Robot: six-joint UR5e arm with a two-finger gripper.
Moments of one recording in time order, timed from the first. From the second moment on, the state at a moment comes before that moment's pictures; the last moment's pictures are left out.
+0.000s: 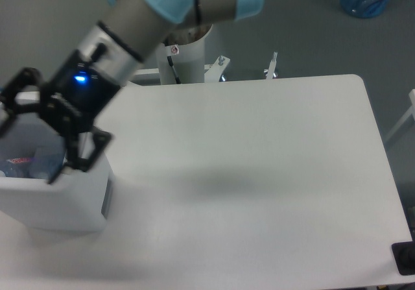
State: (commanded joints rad) arm 2.39 -1.81 -1.46 -0.70 0.83 0.50
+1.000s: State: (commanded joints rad) arm 2.65 -1.85 -1.61 -0.89 1.45 1.17
